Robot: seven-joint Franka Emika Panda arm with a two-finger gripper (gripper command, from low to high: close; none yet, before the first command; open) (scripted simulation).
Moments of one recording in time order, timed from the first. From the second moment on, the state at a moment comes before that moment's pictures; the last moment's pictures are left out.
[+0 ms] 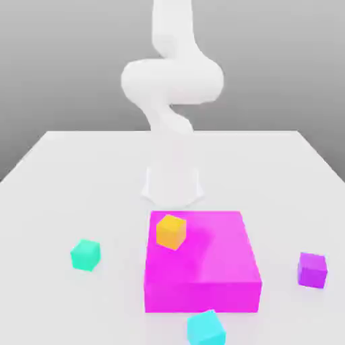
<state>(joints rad) -0.04 -0.73 -0.01 -2.36 -0.04 2.35 0.80</state>
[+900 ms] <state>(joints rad) -0.45 0.22 -0.07 -2.84 0.21 3.06 0.37</state>
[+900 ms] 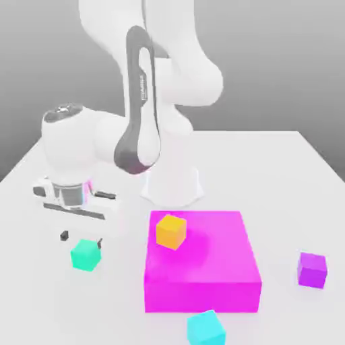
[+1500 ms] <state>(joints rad) -0.44 -0.01 -0.12 -2.89 -0.02 2.87 0.55</state>
